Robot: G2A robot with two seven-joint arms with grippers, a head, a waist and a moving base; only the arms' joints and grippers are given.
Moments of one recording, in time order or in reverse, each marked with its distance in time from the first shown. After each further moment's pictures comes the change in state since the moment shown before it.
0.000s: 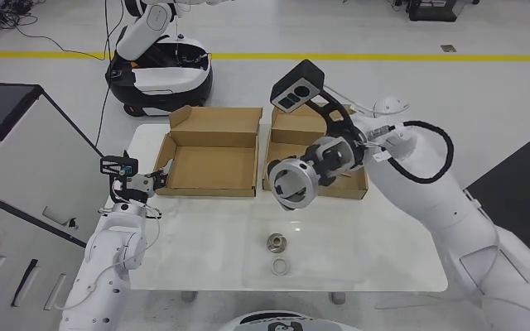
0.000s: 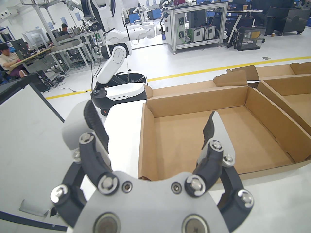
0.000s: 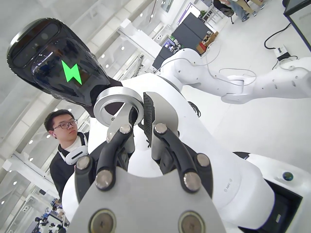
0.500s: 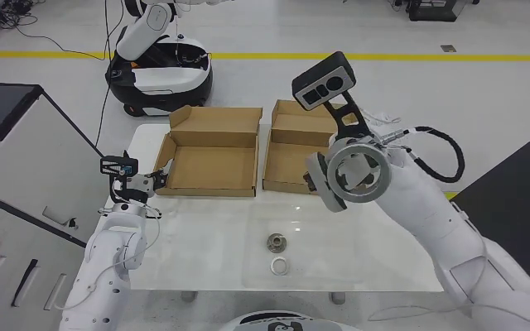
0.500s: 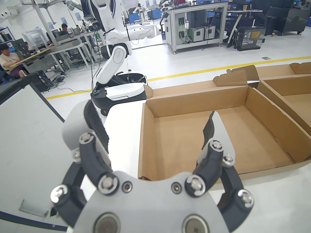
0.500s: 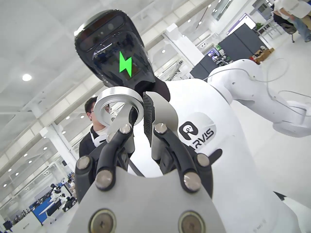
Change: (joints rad) left arm 0.000 0.000 0.000 0.000 0.000 0.000 0.000; right arm -0.085 -0.049 0.035 -0.038 0.253 -0.067 0.053
